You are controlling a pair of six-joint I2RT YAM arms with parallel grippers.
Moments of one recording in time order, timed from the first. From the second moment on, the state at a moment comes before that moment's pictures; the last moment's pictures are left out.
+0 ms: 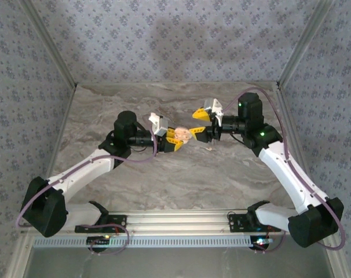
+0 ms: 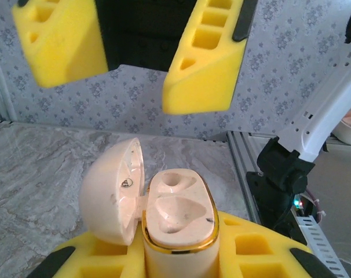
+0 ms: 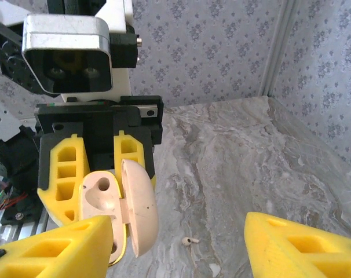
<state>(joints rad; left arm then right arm) -0.62 1.26 0.84 0.29 0.95 0.01 0.37 1.16 1.12 -0.31 -0.91 -0.34</state>
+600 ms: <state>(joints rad) -0.57 1.26 0.74 0.36 0.87 -0.03 0.30 1.15 1.03 -0.58 -0.46 0.28</state>
